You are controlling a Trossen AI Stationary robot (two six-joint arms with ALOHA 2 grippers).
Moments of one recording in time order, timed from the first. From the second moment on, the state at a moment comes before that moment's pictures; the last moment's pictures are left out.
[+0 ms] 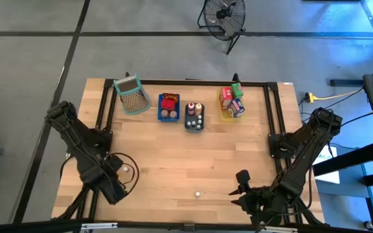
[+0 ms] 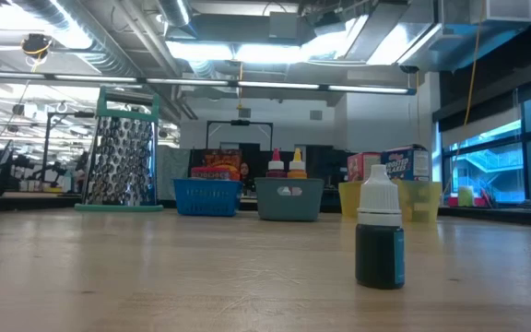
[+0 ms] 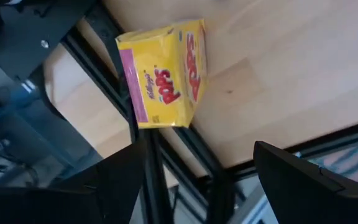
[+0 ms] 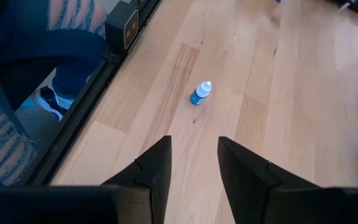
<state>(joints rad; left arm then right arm) -0.86 1.52 1.36 -1.54 0.20 -1.84 1.00 1.55 1.13 -0.58 0.59 0.37</state>
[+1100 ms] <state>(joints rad) -0.92 1.48 1.26 -1.57 0.10 -1.87 1.00 1.55 1.13 -0.58 0.59 0.37</state>
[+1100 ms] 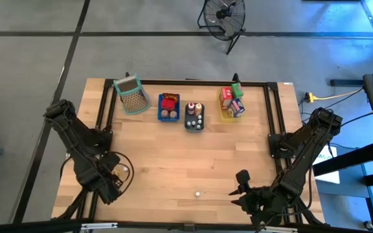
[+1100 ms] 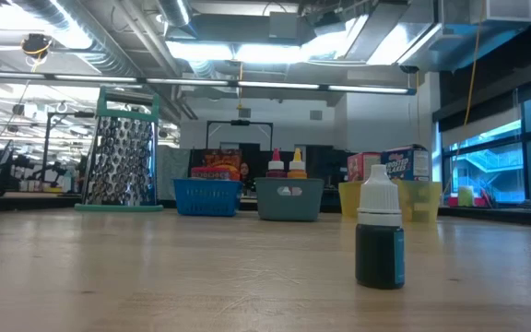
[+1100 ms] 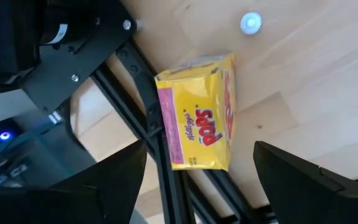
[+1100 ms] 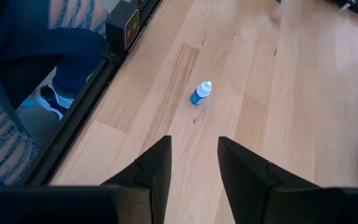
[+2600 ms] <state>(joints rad) -0.92 1.35 1.02 -1.34 0.12 -1.93 0.99 1.55 1.13 -0.58 0.59 0.35</state>
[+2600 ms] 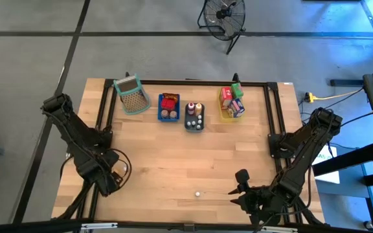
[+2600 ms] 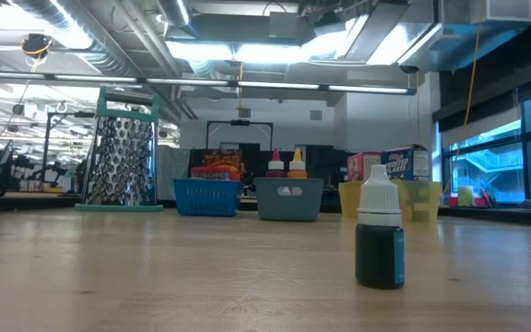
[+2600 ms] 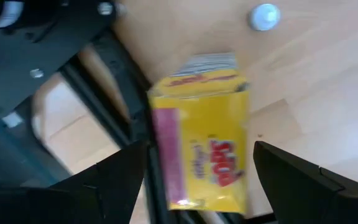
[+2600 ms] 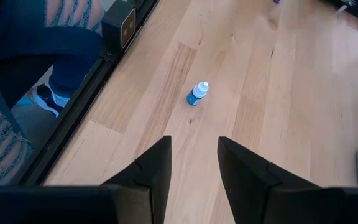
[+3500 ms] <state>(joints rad) -0.92 1.34 0.92 -1.23 0.20 -1.99 0.99 1.55 1.13 -0.58 0.59 0.35</state>
